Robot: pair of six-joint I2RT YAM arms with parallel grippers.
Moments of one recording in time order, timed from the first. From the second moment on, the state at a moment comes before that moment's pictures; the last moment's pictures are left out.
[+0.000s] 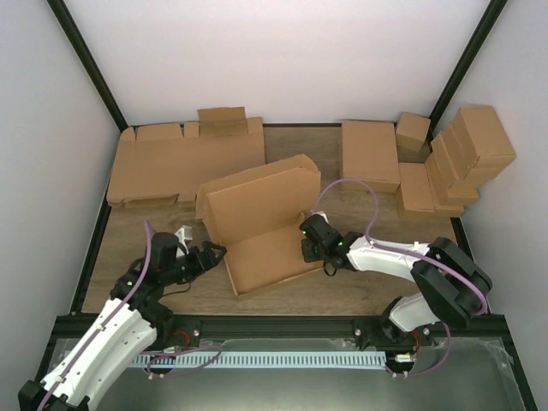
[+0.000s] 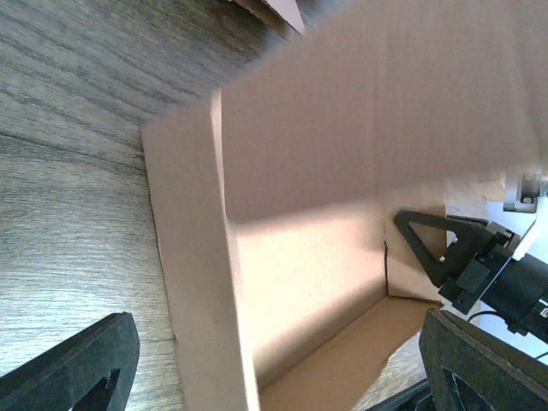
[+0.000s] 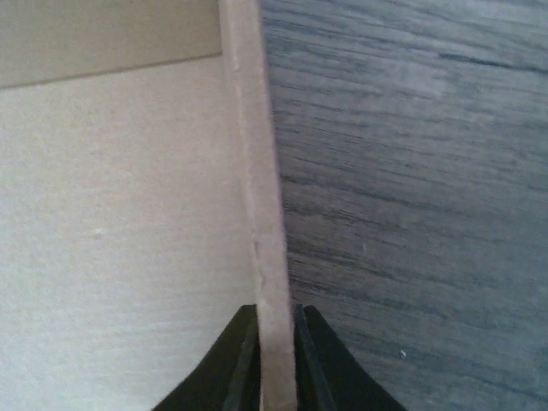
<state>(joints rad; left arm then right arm) -0.45 0.50 0.36 -0.56 0.30 -0.94 0.80 1.43 0.62 -0.22 0.21 0.50</state>
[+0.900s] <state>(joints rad) -0.49 0.63 0.39 -0.53 0.27 -0.86 0.80 1.28 0.65 -0.32 0.26 0.54</state>
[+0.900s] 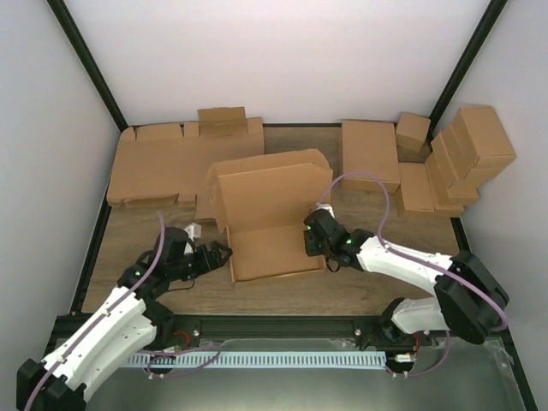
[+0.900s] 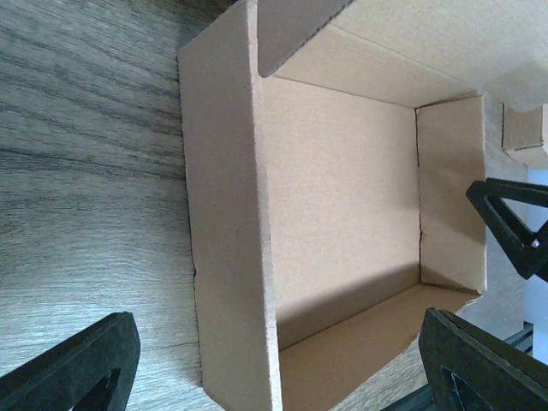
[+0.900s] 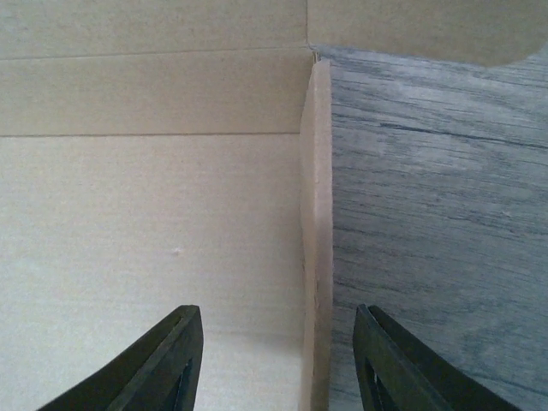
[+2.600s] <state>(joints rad) -0.58 0.81 0.67 -0.48 -0.13 -0.62 0.73 1.43 0.66 -0.33 0.26 0.52</state>
